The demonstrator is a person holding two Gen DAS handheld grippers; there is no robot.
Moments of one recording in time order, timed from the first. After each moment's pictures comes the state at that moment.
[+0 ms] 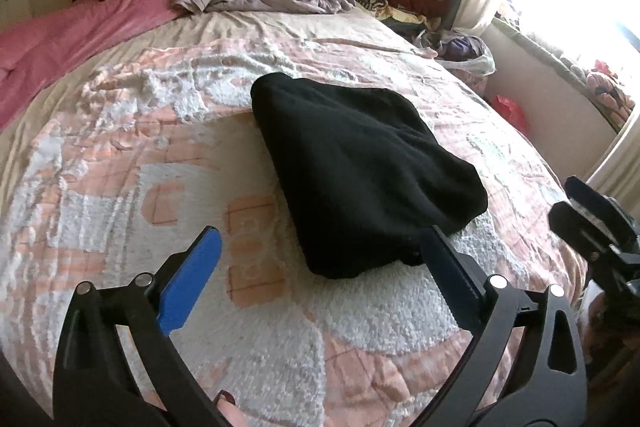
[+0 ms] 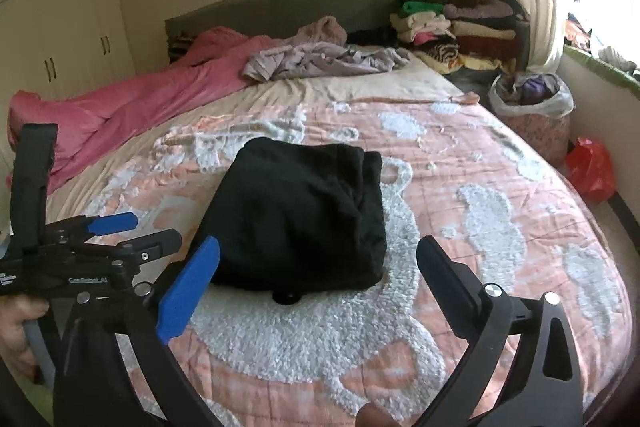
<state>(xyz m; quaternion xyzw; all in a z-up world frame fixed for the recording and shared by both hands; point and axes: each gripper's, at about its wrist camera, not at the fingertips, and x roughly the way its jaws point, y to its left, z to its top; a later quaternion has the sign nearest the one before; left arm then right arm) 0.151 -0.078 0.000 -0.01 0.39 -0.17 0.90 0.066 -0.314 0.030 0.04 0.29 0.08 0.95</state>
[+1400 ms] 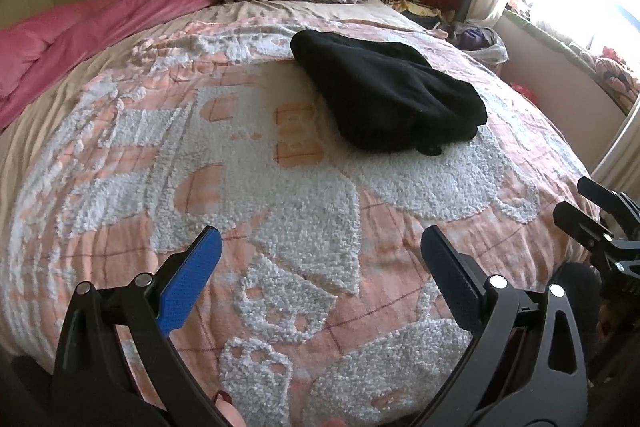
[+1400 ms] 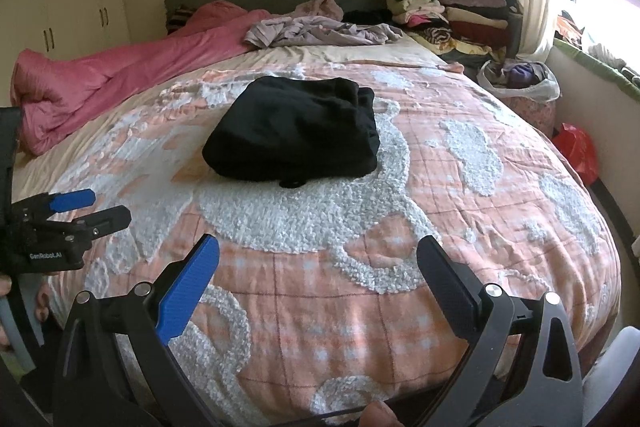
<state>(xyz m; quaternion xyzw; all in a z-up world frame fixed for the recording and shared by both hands) 0.050 -0.040 -0.036 0.00 0.39 -0.13 0.91 -0.020 -0.300 -0.021 0.01 0.33 0.07 0.94</state>
